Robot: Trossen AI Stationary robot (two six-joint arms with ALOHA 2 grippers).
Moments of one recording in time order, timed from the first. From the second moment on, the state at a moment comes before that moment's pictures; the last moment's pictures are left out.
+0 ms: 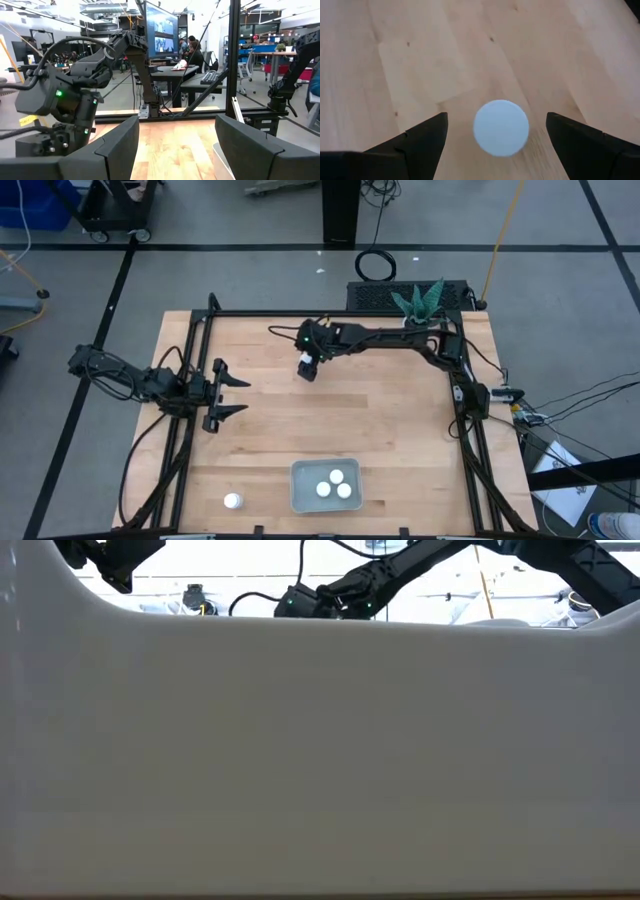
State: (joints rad) left arm -0.35 0.40 0.26 0.27 -0.29 0.07; right arm -0.29 2.16 1.71 -0.50 0.00 0.11
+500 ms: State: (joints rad) left arm -0.35 0.40 0.26 0.27 -0.29 0.07; right arm -0.29 2.17 1.71 -0.48 -0.03 0.12
